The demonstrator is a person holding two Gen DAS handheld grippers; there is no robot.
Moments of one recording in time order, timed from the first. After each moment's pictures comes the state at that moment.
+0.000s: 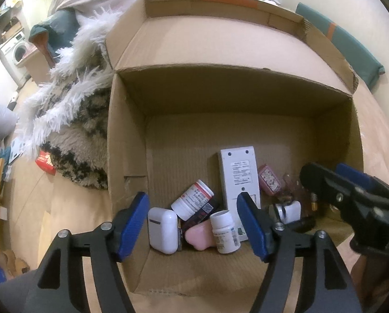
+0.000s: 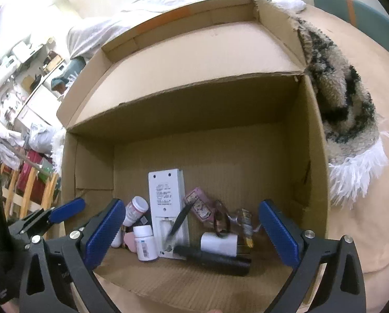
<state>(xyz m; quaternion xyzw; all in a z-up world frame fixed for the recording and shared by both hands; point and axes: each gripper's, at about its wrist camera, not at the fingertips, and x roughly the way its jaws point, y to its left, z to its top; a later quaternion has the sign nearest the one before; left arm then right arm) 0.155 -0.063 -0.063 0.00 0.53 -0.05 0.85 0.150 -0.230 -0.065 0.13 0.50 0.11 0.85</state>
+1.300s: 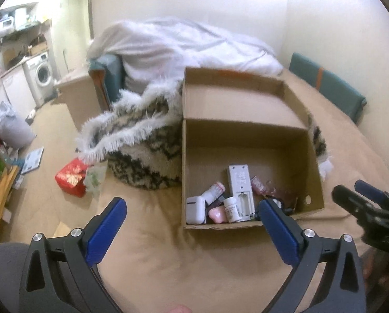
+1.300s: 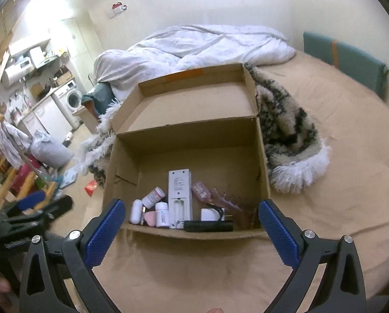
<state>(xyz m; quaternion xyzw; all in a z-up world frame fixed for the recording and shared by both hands) 0.018 -0.005 0.033 -0.02 0.39 -0.03 0.92 0.015 -0.232 0.022 0.07 0.38 0.08 0.92</state>
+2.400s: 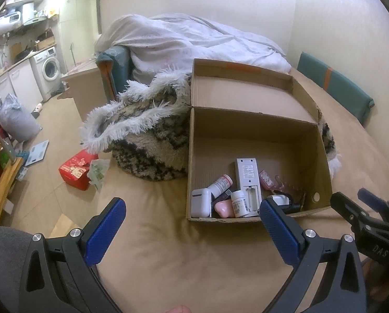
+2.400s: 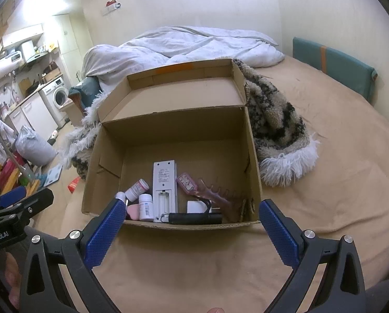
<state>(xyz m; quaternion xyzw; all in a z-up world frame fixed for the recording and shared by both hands) 0.022 -0.003 0.012 -0.03 0.40 -0.01 0.92 0.011 -0.228 -0.002 0.06 0.38 0.05 0.92</state>
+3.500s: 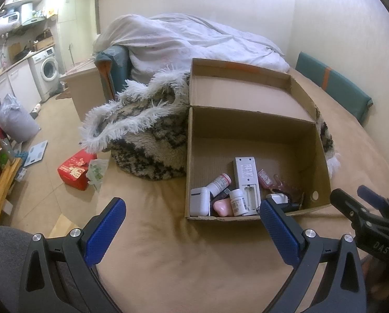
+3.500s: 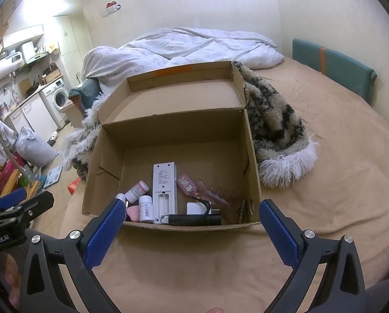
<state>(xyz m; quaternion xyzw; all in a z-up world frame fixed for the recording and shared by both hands) 0.019 -0.003 0.011 -0.03 0.40 -0.01 0.92 0.011 -0.230 -0.002 0.06 0.38 0.05 0.92</state>
